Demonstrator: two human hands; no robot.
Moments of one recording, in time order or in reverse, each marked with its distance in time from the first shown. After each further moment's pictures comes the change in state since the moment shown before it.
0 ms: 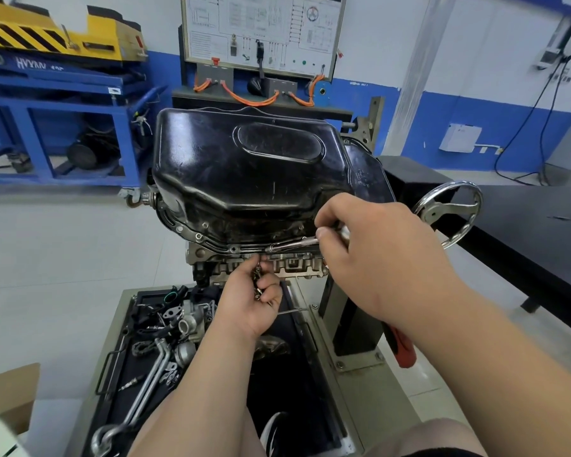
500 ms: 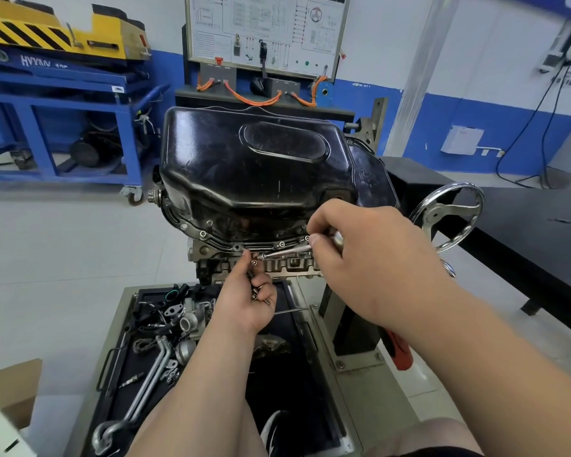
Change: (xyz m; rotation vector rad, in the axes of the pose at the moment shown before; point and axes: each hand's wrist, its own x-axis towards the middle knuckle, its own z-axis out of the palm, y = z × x) left_hand 0.000 0.004 -0.005 -0.007 0.130 0.105; right_hand -0.003 -0.007 0.002 0.017 -0.052 -0.045
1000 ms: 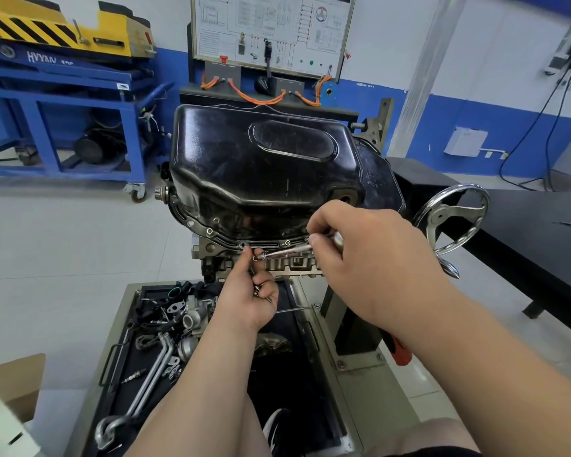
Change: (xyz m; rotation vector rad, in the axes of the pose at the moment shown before) left_hand -0.003 0.004 0.000 -0.006 -0.004 0.023; right_hand 0.000 -0.006 0.007 -0.004 0.060 -0.044
